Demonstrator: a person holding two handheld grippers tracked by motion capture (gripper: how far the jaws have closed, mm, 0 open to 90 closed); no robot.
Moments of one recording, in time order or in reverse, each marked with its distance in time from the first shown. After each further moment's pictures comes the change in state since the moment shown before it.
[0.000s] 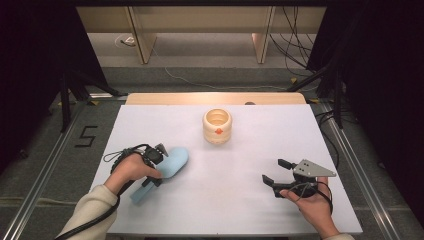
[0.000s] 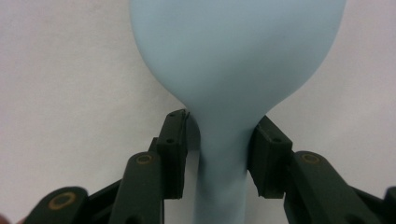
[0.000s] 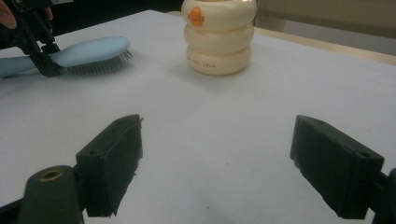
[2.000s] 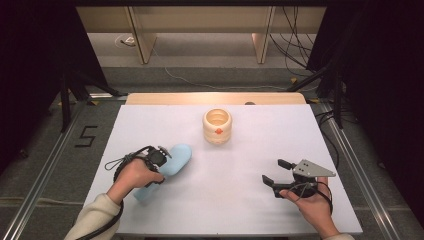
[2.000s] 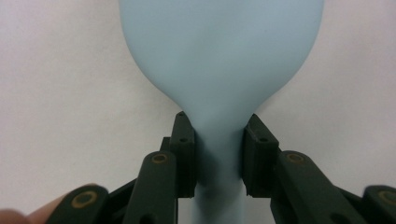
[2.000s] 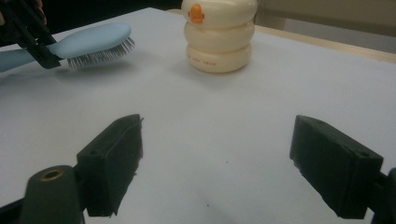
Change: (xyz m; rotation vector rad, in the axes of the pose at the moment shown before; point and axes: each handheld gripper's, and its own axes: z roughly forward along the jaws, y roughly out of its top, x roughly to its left) left arm -0.022 -0.006 -0.012 -0.139 0.088 0.048; right arm 0.000 -0.001 0.000 0.008 -0.001 -0.004
